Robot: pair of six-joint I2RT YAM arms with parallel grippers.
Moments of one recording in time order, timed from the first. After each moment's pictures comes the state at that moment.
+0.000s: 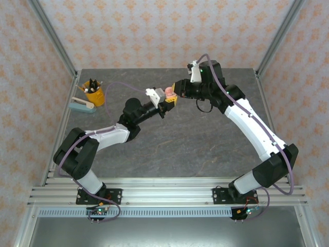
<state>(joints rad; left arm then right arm) -0.53 1.62 0.86 0.92 0.42 -0.02 0.51 1.49 1.57 -0.63 -0.38 0.54</state>
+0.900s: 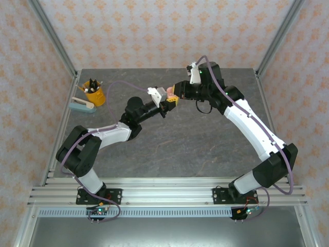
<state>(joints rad) -0.53 1.66 0.88 0.91 0.43 -0.04 0.51 1.49 1.54 -0.61 -0.38 0.53</state>
